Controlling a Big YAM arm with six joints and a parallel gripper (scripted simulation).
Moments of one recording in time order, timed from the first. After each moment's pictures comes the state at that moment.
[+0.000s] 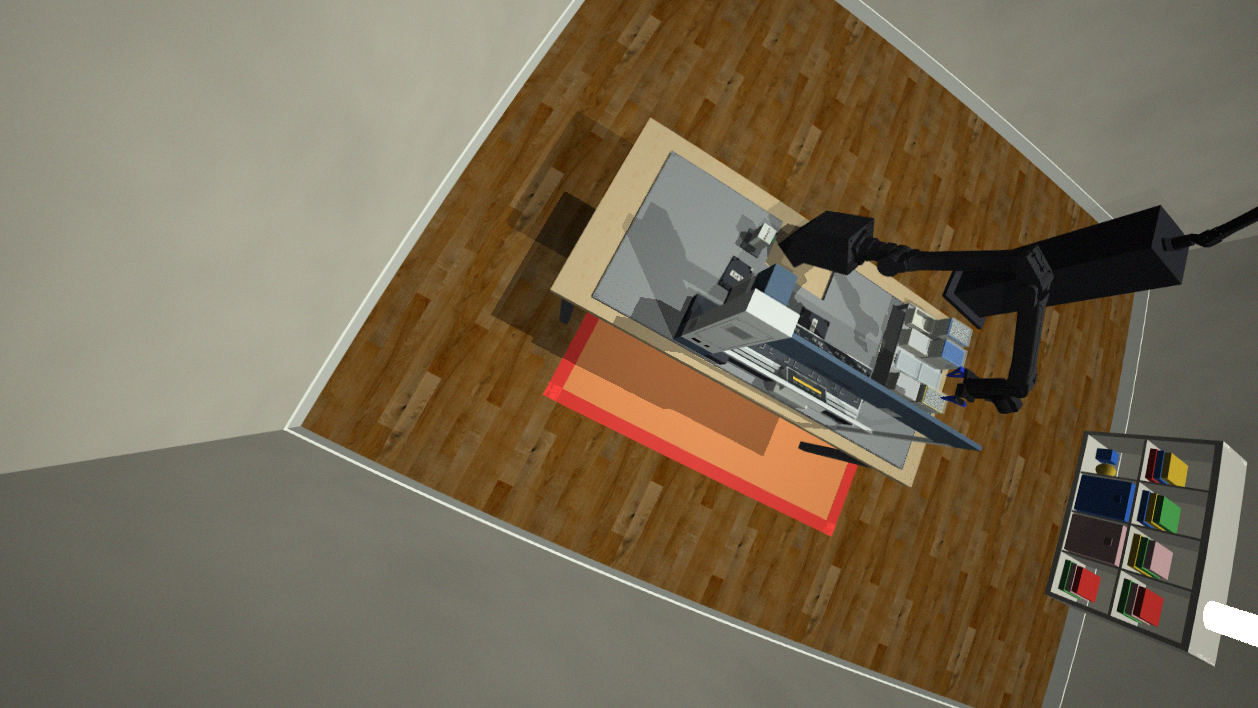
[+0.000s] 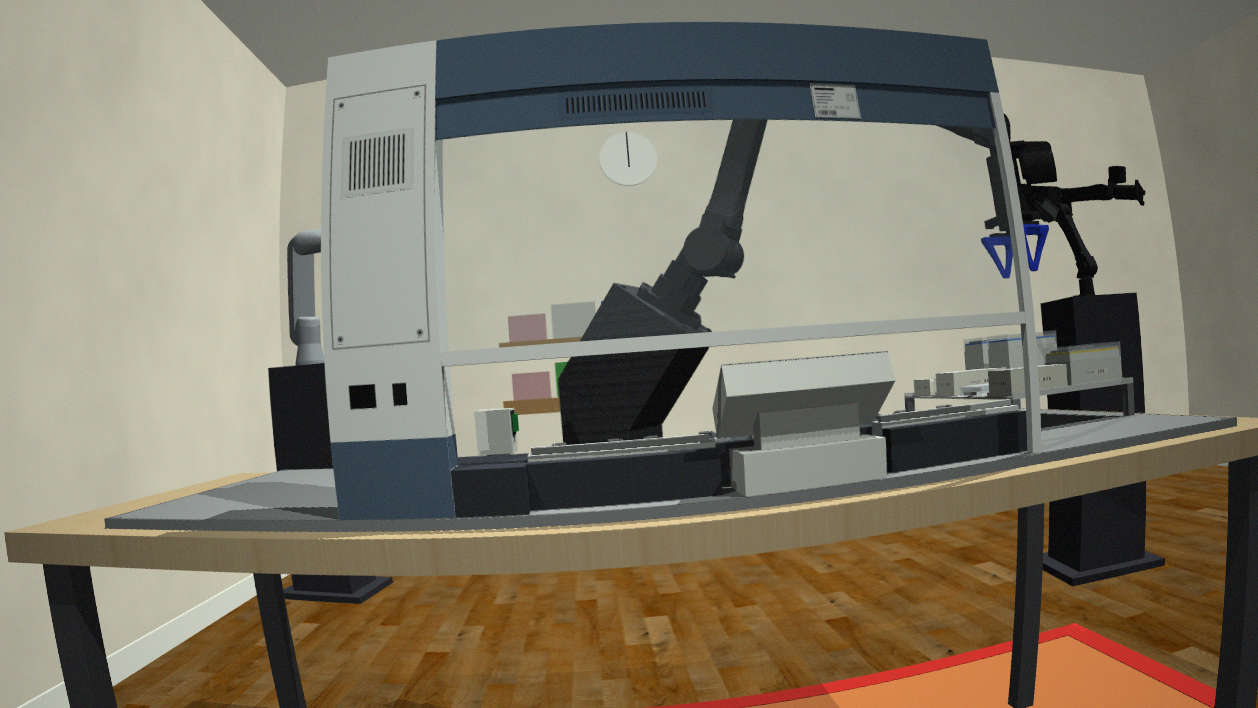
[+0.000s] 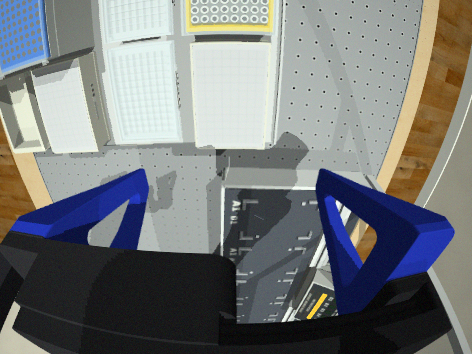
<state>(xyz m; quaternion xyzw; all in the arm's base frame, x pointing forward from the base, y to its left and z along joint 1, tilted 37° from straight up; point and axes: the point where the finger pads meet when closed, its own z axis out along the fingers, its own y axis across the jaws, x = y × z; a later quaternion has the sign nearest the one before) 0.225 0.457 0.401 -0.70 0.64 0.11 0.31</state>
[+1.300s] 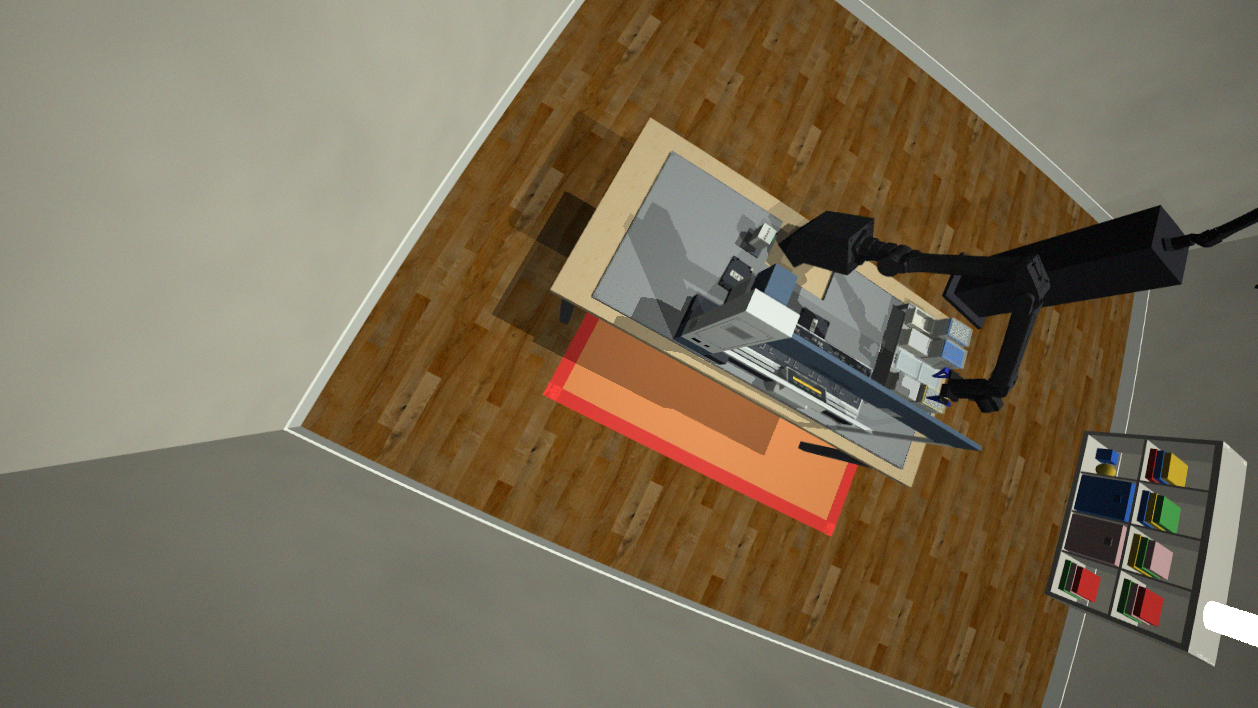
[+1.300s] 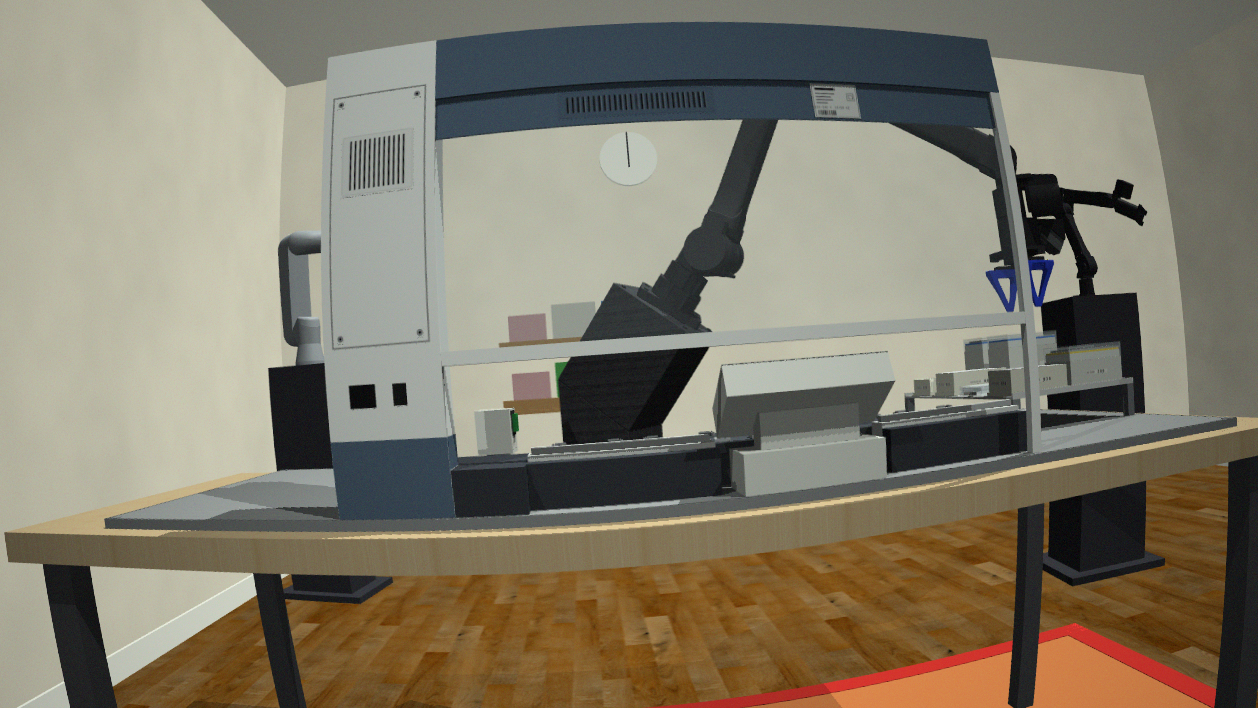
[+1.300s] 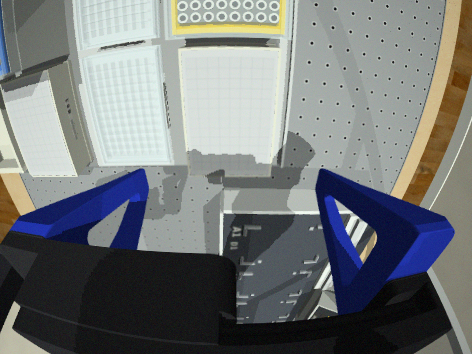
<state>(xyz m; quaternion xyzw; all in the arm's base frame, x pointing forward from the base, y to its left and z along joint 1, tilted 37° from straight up) 0.239 0.490 0.356 -0.70 0.64 0.11 0.31</state>
